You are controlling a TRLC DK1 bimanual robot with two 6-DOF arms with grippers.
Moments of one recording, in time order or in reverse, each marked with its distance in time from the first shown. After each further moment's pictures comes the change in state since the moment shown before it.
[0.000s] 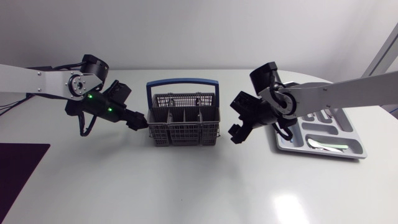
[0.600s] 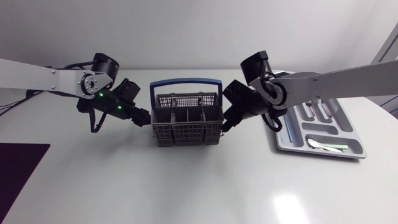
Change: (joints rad) left arm -0.053 0.053 0.051 0.032 -0.005 -0.001; right arm 0.046 0.034 0.103 -0.005 -0.008 0.122
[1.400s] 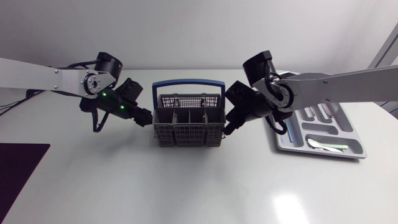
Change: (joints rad) left arm -0.025 0.000 0.008 0.000 -0.026 -0.008; right arm 0.023 -0.062 -0.047 -0.018 0.016 0.008
